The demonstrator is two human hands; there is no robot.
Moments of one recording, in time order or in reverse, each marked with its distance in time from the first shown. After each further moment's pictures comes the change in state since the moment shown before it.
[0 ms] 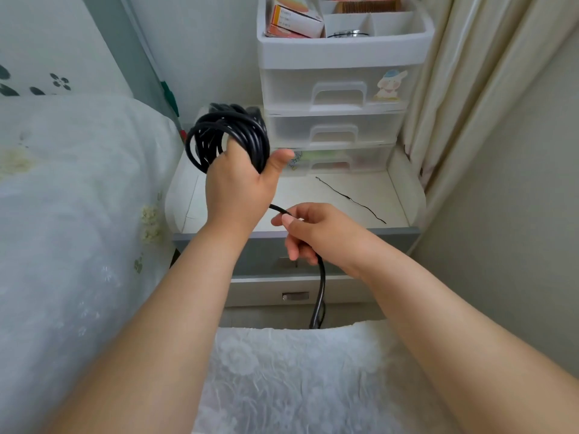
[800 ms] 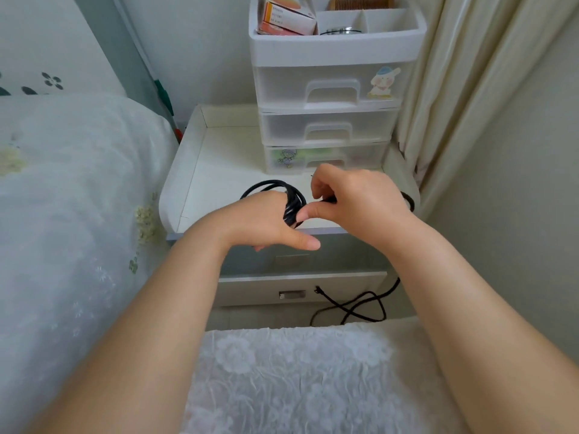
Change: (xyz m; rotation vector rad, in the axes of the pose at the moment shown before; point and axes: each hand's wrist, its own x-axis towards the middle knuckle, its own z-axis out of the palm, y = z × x) left_hand -0.005 0.000 0.006 0.048 -1.177 -0.164; right_hand 0.004 0.004 -0.050 -0.925 0.443 -0.439
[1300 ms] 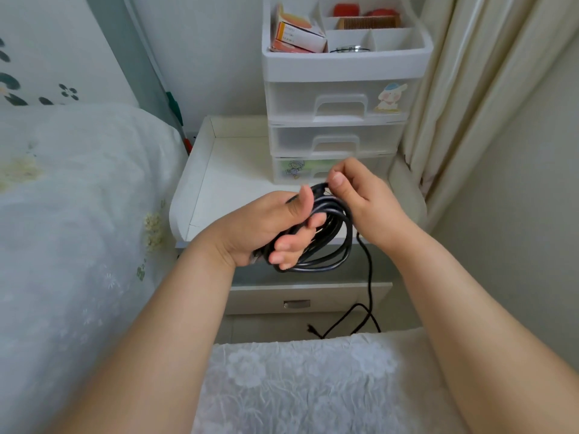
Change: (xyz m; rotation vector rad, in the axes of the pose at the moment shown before) left_hand -0.026 0.006 -0.003 -0.997 -0.259 0.343; right_hand 0.006 0.000 0.004 0.619 0.073 0.185
